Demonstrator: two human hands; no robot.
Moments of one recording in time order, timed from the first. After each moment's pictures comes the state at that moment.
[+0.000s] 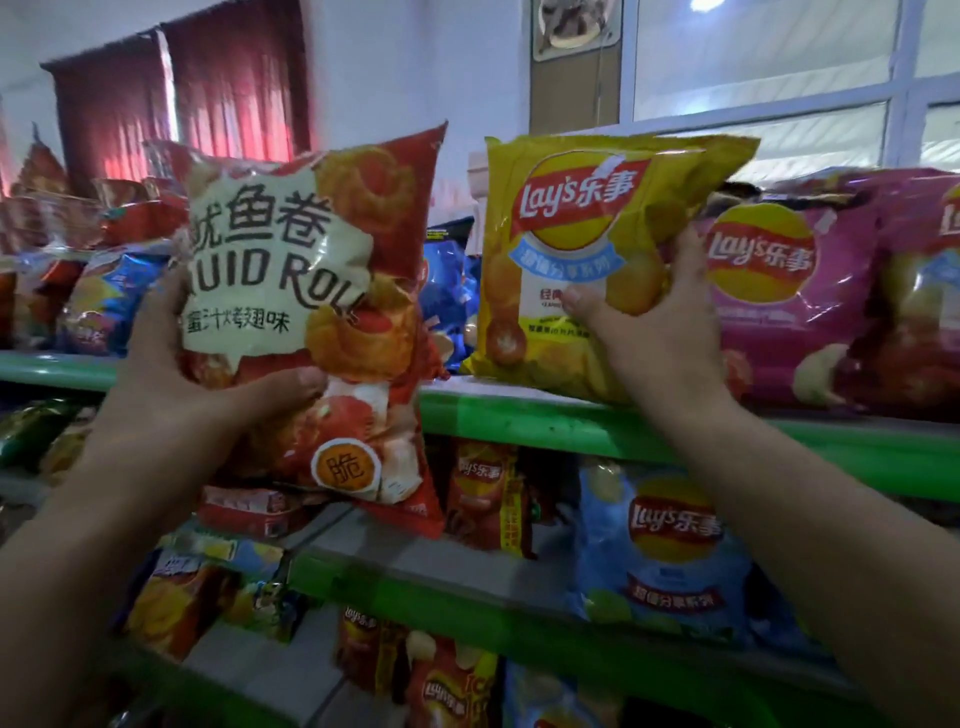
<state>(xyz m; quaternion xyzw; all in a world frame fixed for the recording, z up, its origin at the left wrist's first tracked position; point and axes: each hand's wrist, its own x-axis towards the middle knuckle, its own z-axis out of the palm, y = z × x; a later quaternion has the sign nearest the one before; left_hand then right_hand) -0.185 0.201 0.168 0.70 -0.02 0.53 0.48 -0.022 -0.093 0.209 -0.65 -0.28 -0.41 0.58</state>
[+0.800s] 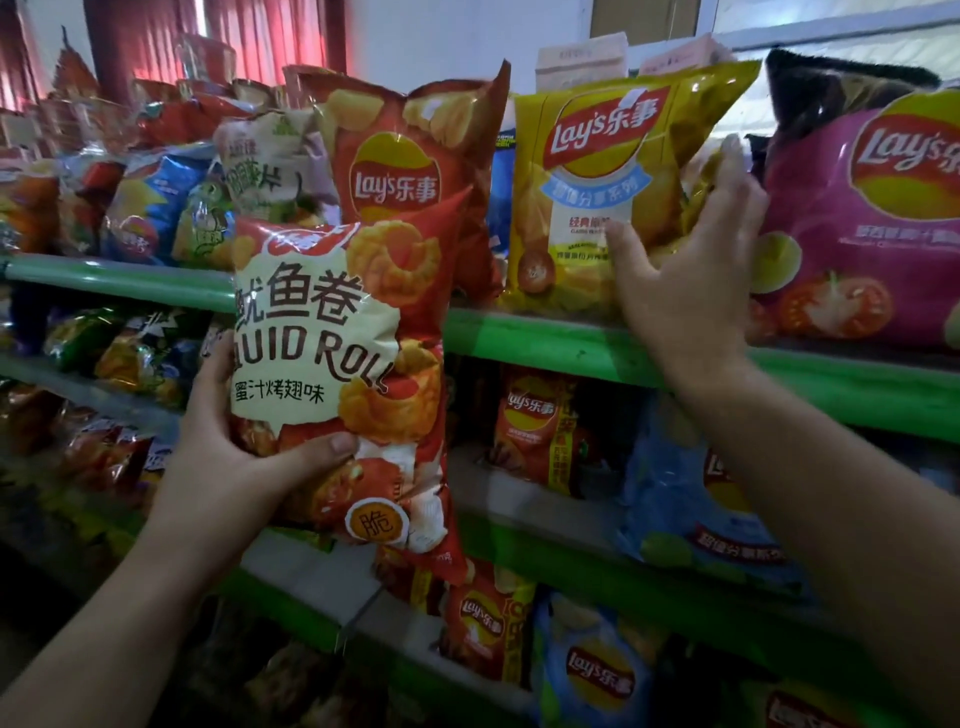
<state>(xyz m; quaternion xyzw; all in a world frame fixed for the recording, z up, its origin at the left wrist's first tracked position) -0.199 0.220 0.061 0.73 0.06 0.47 0.50 -0.017 -0.033 0.181 -0.67 -0.27 -0.48 0.49</state>
